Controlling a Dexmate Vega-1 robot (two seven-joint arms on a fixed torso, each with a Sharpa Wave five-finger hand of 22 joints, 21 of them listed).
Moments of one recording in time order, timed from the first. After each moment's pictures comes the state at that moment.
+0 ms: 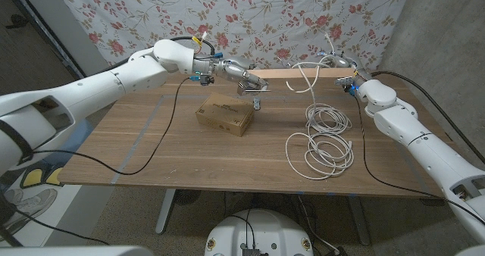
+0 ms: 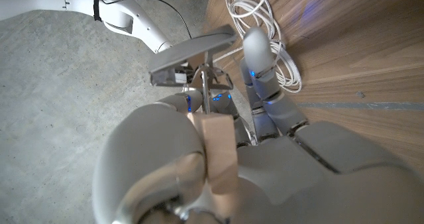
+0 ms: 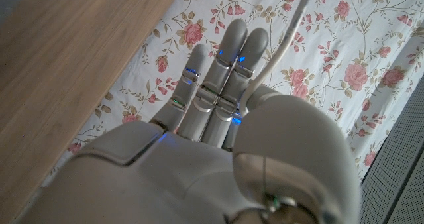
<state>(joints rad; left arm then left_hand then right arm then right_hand) 0.02 0.84 1.13 -1.45 -0.72 -0.26 -0.85 0.86 0.10 0.63 0.16 0.62 0.72 -0.02 0.73 0.61 0.70 -0.10 1.55 1.23 0.64 0.11 1.07 1.22 0.87 -0.11 1.54 0.24 -0.68 -0.66 -0.34 -1.42 0.44 0.10 -0.06 0.93 0.16 0.52 0.05 0.21 0.87 0.02 0.23 0.50 1.25 -0.05 0.70 0.41 1.22 -0.20 0.45 0.95 0.45 -0.05 1.20 0.18</state>
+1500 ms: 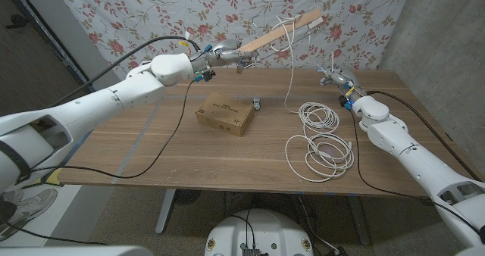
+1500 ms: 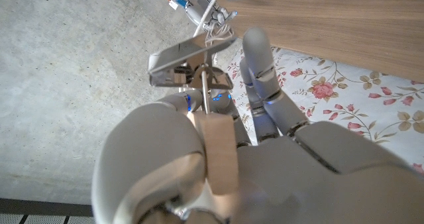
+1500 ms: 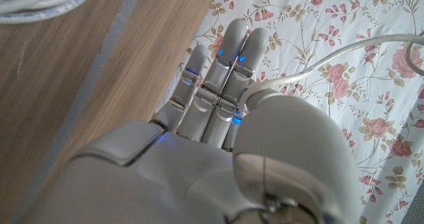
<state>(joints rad) 0.15 0.86 1.04 -1.51 -0.57 -0.28 -0.24 0.86 0.10 0.63 0.16 0.62 0.72 -0.03 0.73 0.61 0.69 -0.10 1.55 1.23 0.64 0.11 1.07 1.22 0.87 -0.11 1.54 0.24 -0.71 -0.60 -0.35 -1.28 0.51 0.15 -0.06 0.93 0.17 0.52 0.04 0.21 0.87 0.02 0.23 0.50 1.25 -0.05 0.70 0.41 1.23 -0.20 0.45 0.95 0.45 -0.05 1.21 0.18</state>
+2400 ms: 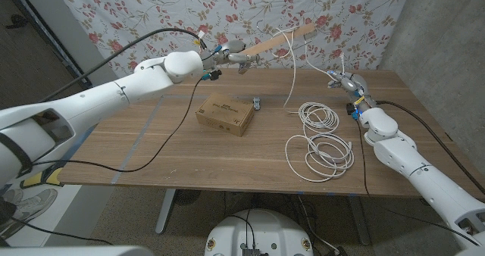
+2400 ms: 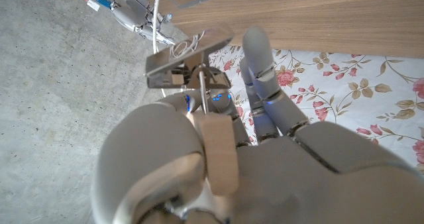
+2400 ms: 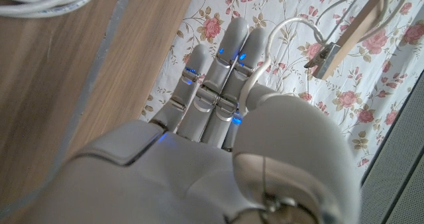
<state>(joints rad) 0.10 0.85 1.08 -1.59 -0.36 -0.05 -0.10 0.85 0.10 0.63 0.16 0.62 0.72 -0.03 0.74 0.60 0.69 -0.10 1.55 1.23 0.64 0.11 1.07 1.22 0.87 -0.11 1.54 0.23 -0.89 -0.64 -0.27 -1.44 0.53 0.27 -0.15 0.93 0.17 0.53 0.03 0.20 0.87 0.02 0.22 0.46 1.25 -0.04 0.62 0.32 1.24 -0.20 0.40 0.85 0.46 -0.05 1.21 0.18</state>
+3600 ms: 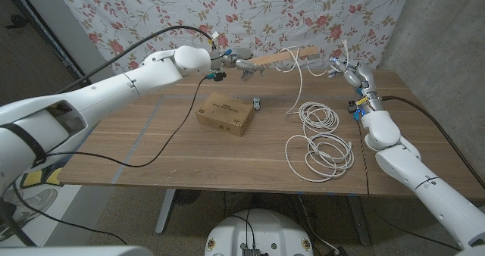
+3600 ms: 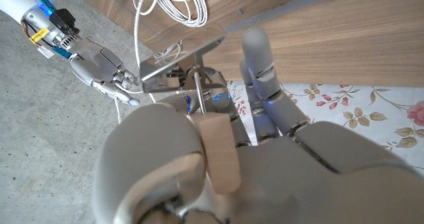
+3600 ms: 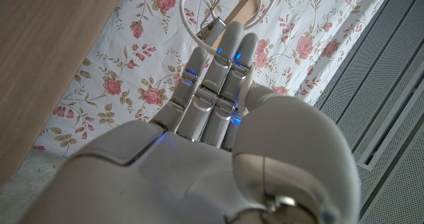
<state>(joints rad) 0.06 0.78 1.09 -1.56 -0.27 0.06 -0.27 0.85 0.10 0.63 0.16 0.61 0.71 -0.03 0.74 0.59 0.69 -0.10 1.55 1.23 0.64 0.11 1.07 1.22 0.87 -0.11 1.54 0.23 -1.00 -0.65 -0.22 -1.59 0.29 0.44 -0.29 0.92 0.15 0.50 0.00 0.18 0.88 0.01 0.20 0.37 1.11 -0.04 0.46 0.26 1.14 -0.19 0.31 0.73 0.40 -0.05 1.19 0.17</state>
